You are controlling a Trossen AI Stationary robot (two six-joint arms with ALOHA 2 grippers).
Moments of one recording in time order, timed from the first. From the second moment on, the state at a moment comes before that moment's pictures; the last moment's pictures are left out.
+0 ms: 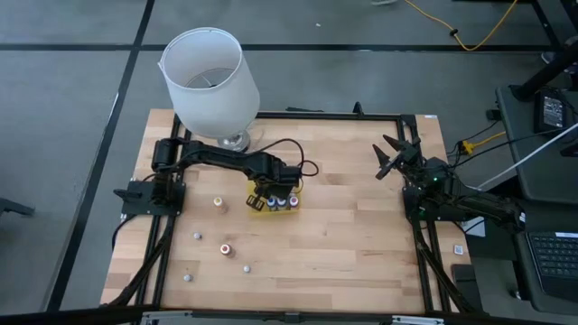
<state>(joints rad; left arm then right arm) 0.06 1.95 1.43 -1.00 -0.14 0.51 -0.32 0.00 0.01 0.08 0.50 -0.11</state>
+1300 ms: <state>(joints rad) 0.05 1.87 1.43 -1.06 -0.22 0.32 -0.32 0.00 0.01 0.08 0.50 -0.11</state>
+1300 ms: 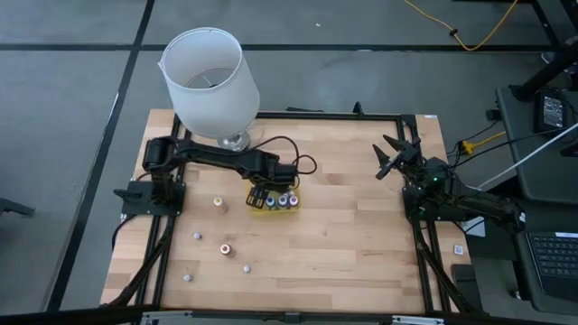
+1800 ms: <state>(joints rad) -0.06 1.61 1.43 -1.23 -0.30 -0.29 -0.32 0.00 0.01 0.08 0.50 -0.11</state>
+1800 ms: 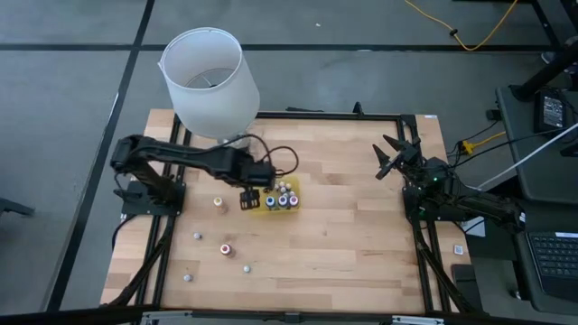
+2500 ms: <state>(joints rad) -0.48 1.49 1.43 -1.23 -0.11 -0.85 -0.32 0.00 0.01 0.08 0.50 -0.11</state>
